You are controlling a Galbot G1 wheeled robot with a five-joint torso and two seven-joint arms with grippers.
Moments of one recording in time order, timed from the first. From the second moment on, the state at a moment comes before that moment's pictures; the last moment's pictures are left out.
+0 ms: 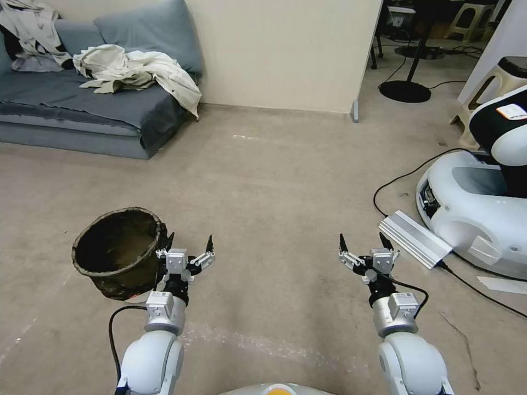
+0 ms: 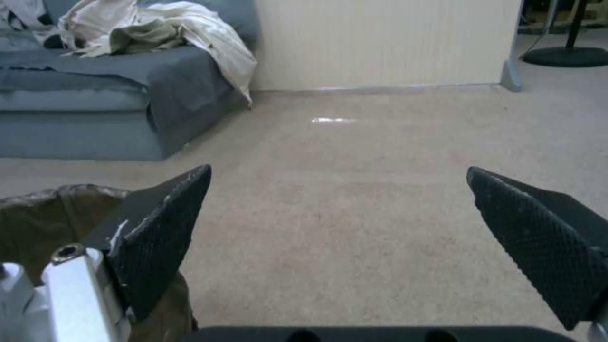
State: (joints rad) left arm 1.55 -1.50 -0.55 -2.00 0.00 0.00 0.00; right arm -1.55 1.50 0.55 2.00 0.00 0.00 0.00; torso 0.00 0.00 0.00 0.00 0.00
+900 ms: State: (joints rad) left arm 1.56 -1.51 -0.53 -2.12 -0.11 0.12 0.00; right arm -1.59 1.47 0.61 2.15 0.08 -0.10 -0.01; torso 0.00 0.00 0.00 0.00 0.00
